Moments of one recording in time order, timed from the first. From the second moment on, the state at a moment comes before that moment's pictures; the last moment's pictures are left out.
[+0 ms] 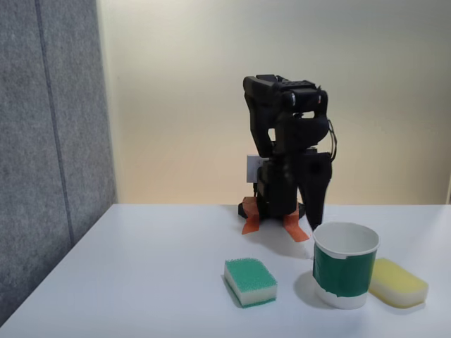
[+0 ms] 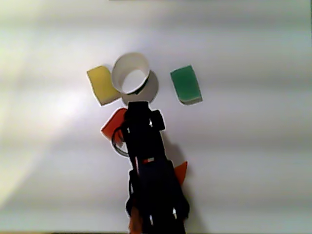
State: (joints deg) arm -11.2 146.2 146.3 68.2 -2.3
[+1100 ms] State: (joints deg) arm -22.8 131.1 131.1 64.2 -8.3
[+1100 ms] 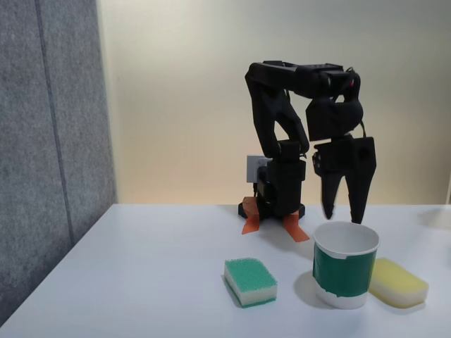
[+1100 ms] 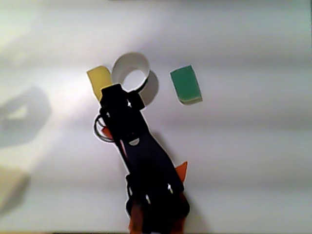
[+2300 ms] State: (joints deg) arm -27.2 128.2 129.6 63.3 -10.7
